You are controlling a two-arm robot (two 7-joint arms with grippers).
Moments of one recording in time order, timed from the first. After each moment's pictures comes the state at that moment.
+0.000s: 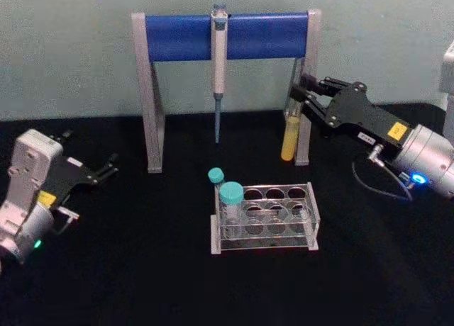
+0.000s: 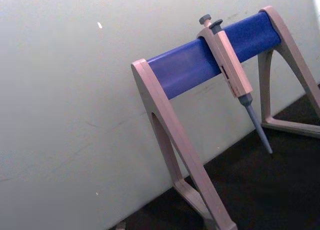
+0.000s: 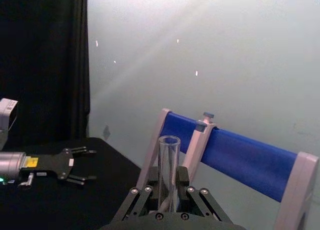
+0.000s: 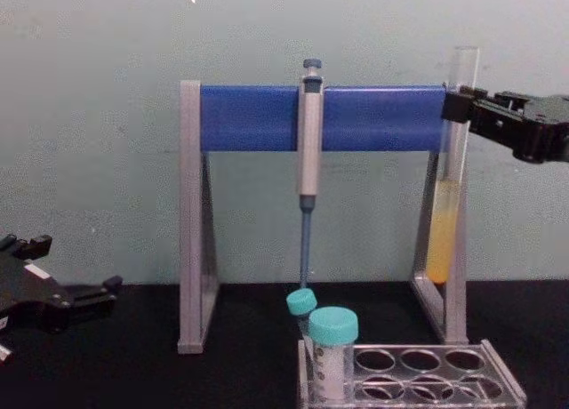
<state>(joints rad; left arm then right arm) -0.20 0.60 0.45 -1.41 -0.25 -0.12 0.03 0.33 0.52 -0.34 -1.48 0.59 -0.13 0.65</state>
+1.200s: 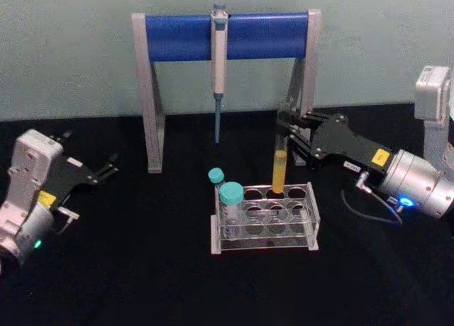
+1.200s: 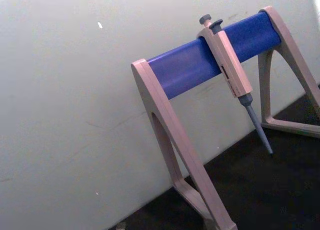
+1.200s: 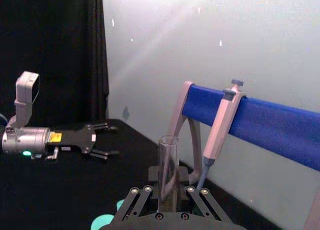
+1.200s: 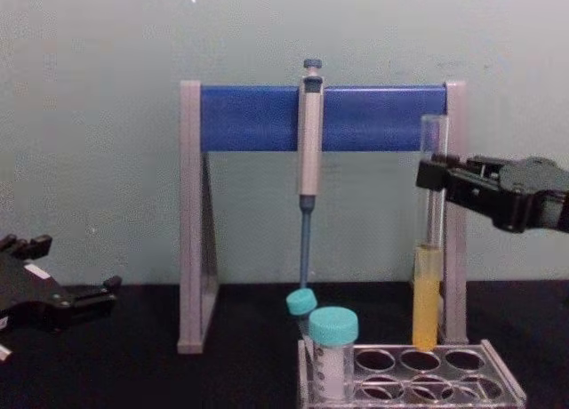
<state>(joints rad) -0.20 0.60 0.45 -1.41 -0.25 -0.12 0.03 0.33 0.53 -0.42 -1.44 0.61 -0.13 0.69</state>
